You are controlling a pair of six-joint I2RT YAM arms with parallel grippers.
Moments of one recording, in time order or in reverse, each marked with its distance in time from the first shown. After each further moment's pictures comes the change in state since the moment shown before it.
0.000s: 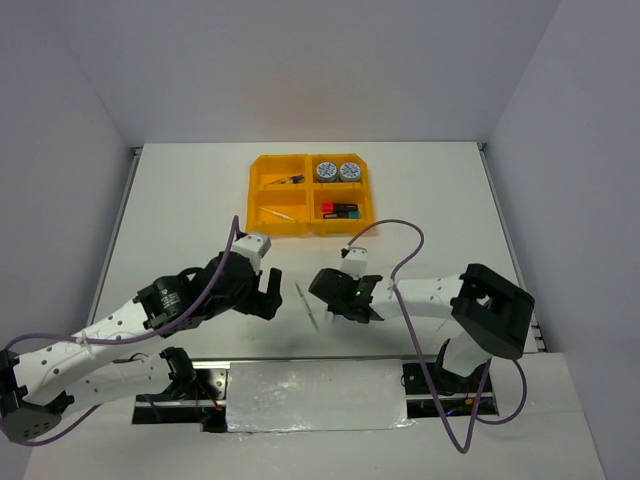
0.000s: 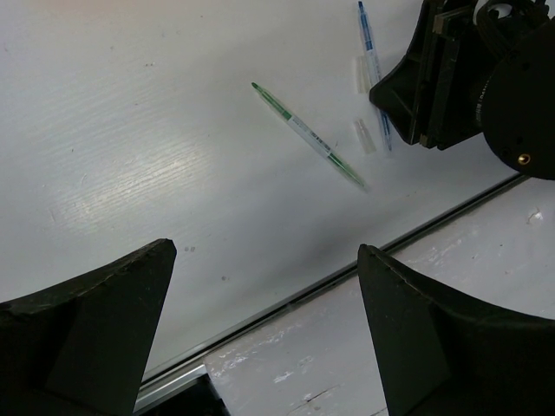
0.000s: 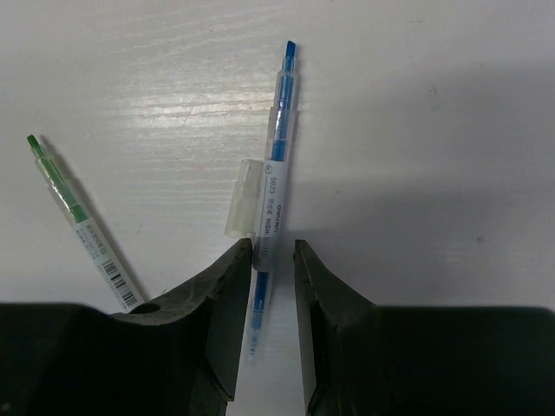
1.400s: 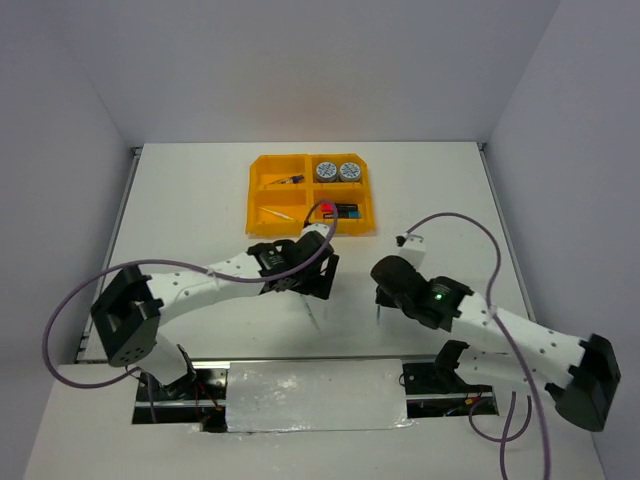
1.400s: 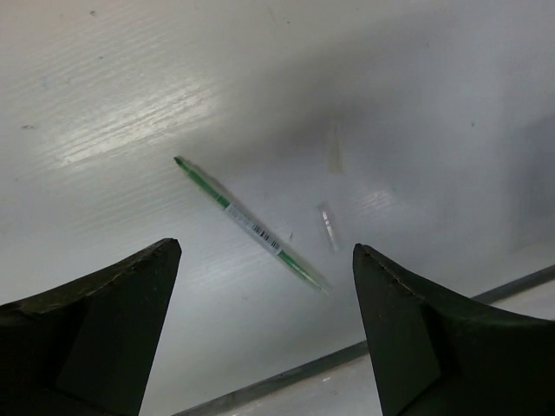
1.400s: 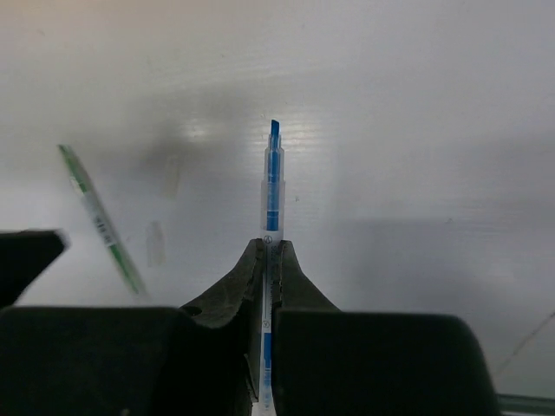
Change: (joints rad) left arm -0.001 0.630 0.220 0.188 0.015 -0.087; right arm -0.178 -0.557 -0.127 -0.271 -0.053 -0.172
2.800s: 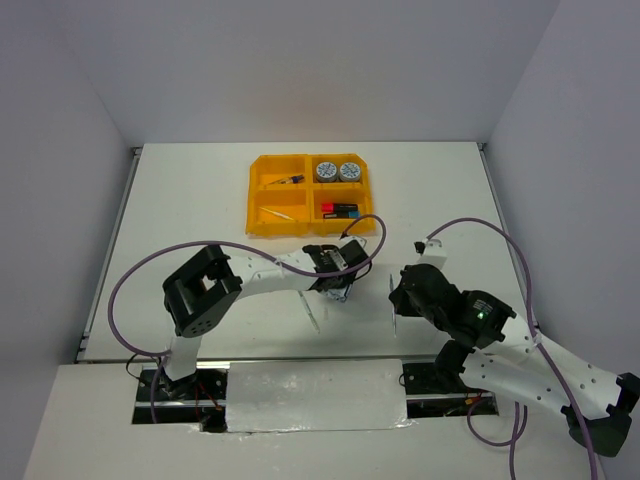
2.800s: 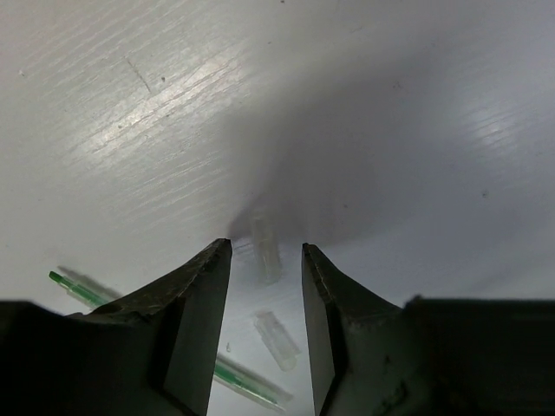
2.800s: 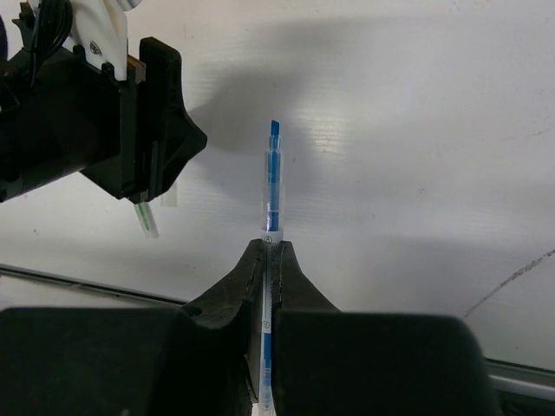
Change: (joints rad) left arm -0.060 0.449 0.256 0.045 -0.002 0.053; right arm 0.002 -0.344 0.048 -0.237 -0.063 -0.103
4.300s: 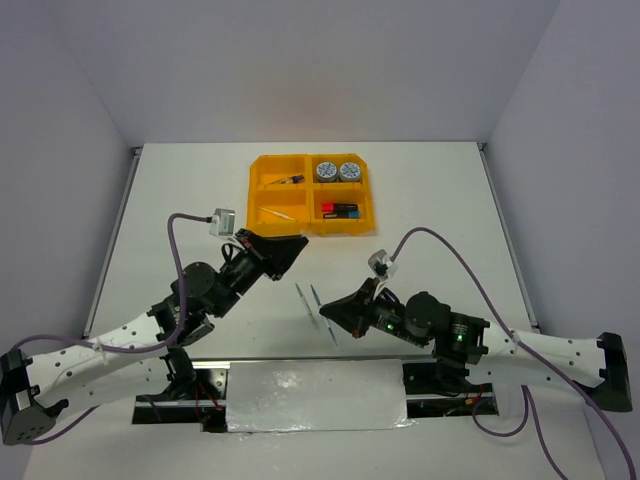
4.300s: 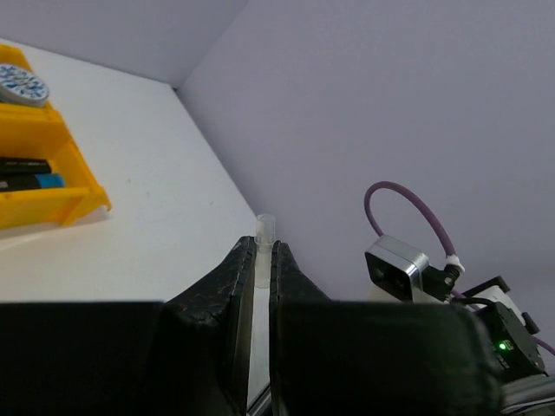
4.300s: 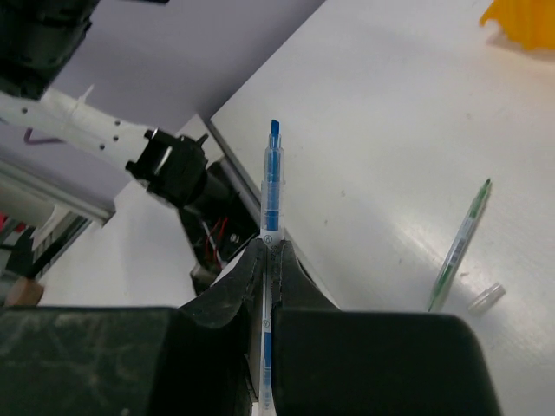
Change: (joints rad) left arm 0.037 -1.134 -0.739 0.923 -0.053 -0.188; right arm 0.367 -0.064 -0.290 0.984 -0.244 -0.203
